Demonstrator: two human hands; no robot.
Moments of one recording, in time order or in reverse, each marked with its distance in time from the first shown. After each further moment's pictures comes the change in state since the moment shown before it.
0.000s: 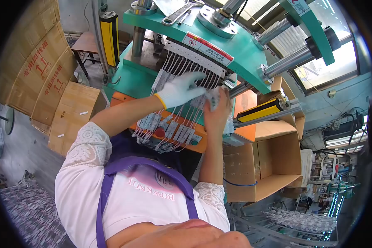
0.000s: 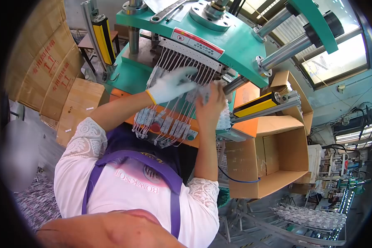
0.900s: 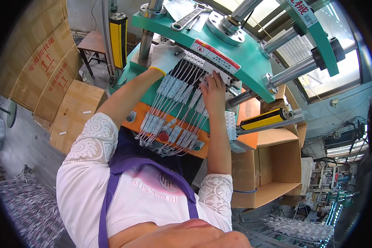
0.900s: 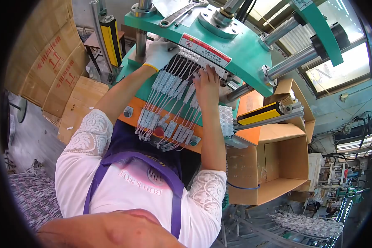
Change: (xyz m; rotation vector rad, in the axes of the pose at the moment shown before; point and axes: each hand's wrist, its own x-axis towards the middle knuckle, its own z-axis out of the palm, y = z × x) left_hand 0.073 -0.073 -0.077 0.700 0.401 -0.178; right_hand 0.068 0.015 0.057 -0.074 -0.049 -0.292
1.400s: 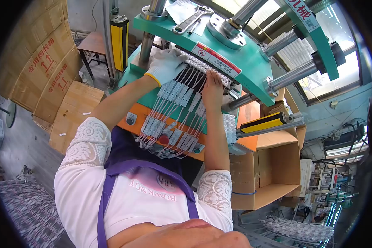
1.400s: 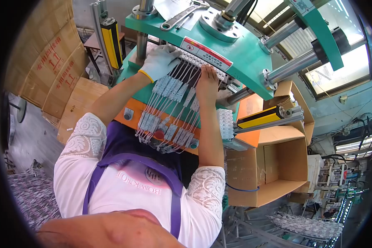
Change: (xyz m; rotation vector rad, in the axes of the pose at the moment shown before) left_hand -0.018 -0.003 -0.015 0.250 -0.102 0.375; right_hand 0.016 0.023 0.047 -0.093 0.072 -0.045
